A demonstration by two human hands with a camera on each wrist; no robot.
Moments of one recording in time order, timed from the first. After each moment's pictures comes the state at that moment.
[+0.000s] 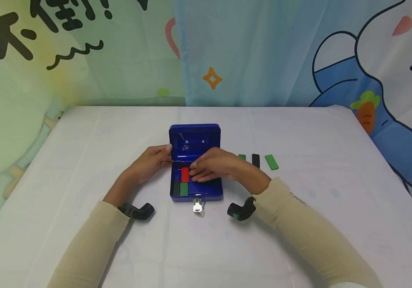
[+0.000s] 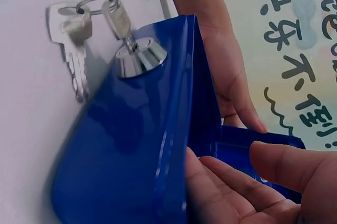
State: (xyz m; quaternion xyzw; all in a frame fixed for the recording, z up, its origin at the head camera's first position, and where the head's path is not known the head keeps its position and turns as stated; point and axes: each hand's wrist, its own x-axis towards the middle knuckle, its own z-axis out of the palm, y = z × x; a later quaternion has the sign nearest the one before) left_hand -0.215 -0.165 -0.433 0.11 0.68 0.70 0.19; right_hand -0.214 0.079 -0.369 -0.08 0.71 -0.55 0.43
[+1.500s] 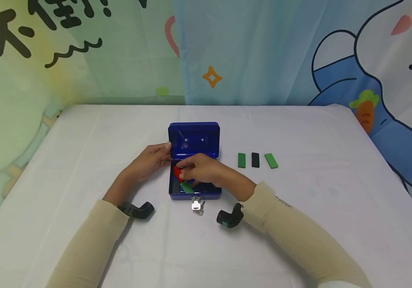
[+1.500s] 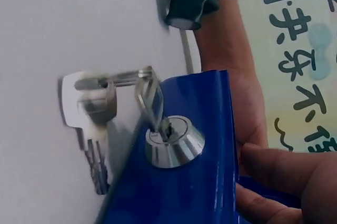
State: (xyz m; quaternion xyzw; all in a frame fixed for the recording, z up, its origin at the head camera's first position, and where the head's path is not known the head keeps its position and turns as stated) left_hand -0.215 -0.165 -0.431 0.11 0.69 0.69 0.19; right_hand -0.196 0.049 -0.378 -0.14 0.78 -0.49 0.37
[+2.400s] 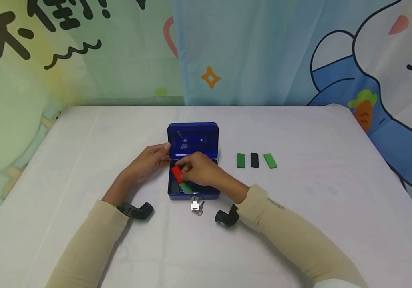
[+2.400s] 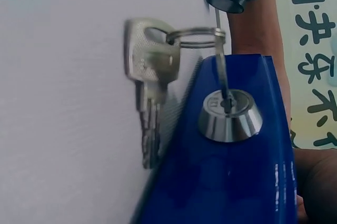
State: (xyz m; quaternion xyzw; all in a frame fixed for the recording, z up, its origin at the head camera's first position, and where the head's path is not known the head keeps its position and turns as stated) left_hand -0.215 -0.167 -0.430 0.11 0.69 0.69 0.19; right_hand -0.193 0.042 -0.384 -0.23 0.86 -0.39 0.23
